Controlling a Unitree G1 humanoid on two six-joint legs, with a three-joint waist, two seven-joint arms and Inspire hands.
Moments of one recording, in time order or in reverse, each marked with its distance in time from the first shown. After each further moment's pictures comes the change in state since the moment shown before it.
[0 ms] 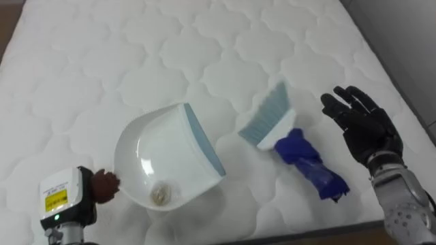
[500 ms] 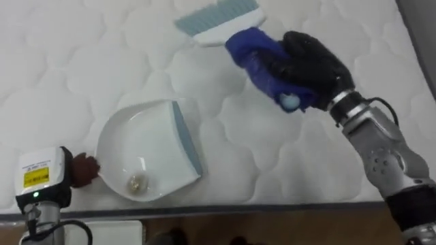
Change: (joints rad) left arm -0.112 0.123 -0.055 0.112 0.028 0.056 0.008; right arm -0.218 -0.041 0.082 -0.056 0.019 0.052 0.402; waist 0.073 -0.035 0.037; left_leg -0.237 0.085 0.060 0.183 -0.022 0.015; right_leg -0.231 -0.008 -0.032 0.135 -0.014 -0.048
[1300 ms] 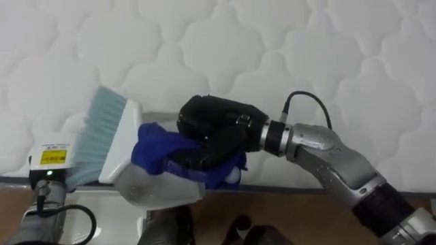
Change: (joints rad) left arm -0.169 0.108 -0.228 0.100 0.037 0.025 -0.072; right arm -0.150 0.013 0.533 -0.122 -0.320 0.041 0.223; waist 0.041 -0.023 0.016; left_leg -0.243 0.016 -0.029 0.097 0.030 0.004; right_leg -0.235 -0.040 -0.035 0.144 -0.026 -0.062
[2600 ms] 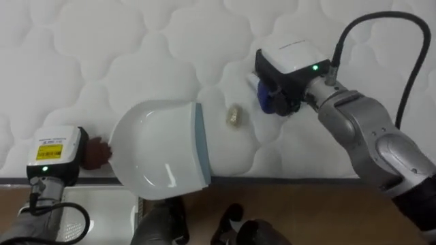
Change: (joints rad) left arm -0.035 0.045 -0.086 0.042 -0.123 -0.115 0.067; right arm -0.038 -0.173 -0.034 -0.305 -1.391 0.157 -0.390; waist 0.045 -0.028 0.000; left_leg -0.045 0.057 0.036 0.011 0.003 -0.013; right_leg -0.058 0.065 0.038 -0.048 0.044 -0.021
